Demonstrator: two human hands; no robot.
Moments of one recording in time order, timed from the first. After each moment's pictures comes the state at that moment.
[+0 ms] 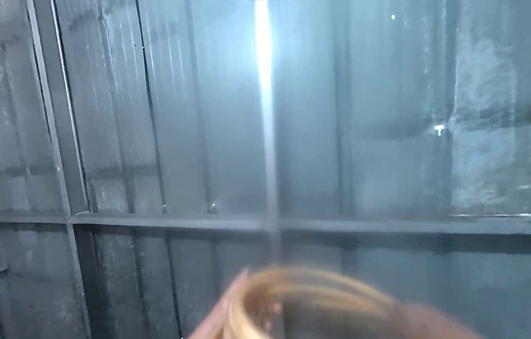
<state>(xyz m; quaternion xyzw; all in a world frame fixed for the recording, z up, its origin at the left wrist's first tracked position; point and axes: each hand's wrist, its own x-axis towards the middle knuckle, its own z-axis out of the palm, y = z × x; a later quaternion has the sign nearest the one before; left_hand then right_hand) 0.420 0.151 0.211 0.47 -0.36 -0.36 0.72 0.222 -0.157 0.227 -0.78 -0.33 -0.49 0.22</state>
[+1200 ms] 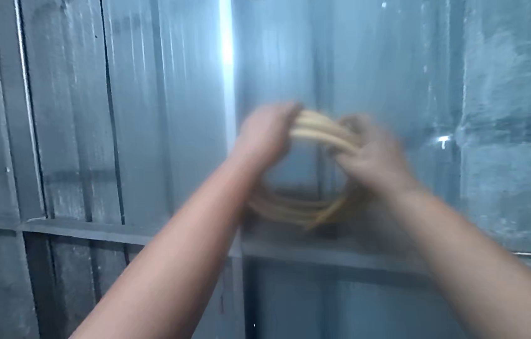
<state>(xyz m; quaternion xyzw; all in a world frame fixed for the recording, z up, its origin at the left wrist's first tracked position) 0.446 -0.069 0.541 0.74 -0.41 0.52 0.10 0.372 -0.264 0.481 -0.79 -0.08 -0.60 0.12</state>
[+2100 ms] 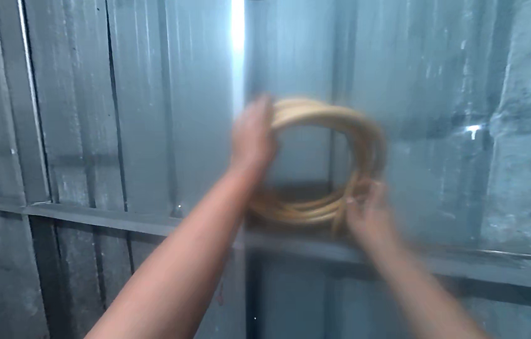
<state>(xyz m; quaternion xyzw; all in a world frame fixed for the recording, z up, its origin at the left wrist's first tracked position) 0.477 -0.062 0.501 0.74 -0.27 0.55 0.27 0.427 -0.277 0.353 -0.80 0.08 -0.53 0.26</state>
